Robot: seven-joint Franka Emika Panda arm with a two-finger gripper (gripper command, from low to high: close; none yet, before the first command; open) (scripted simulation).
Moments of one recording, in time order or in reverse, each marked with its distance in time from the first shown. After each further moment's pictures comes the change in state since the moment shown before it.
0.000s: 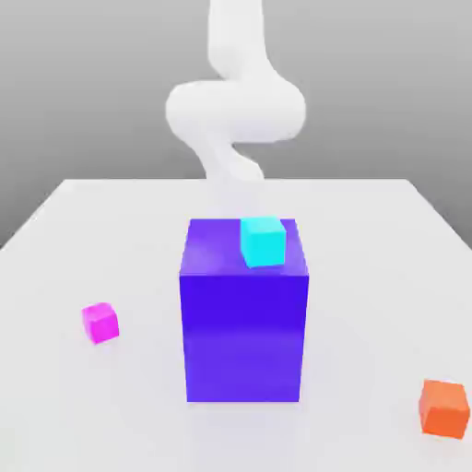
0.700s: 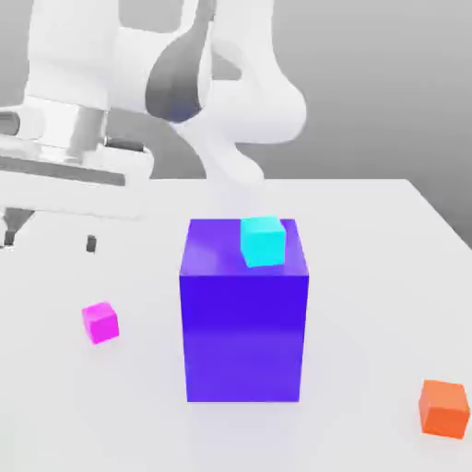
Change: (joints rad) arm -0.179 0.448 -0.391 -0.395 -0.307 0.345 -0.654
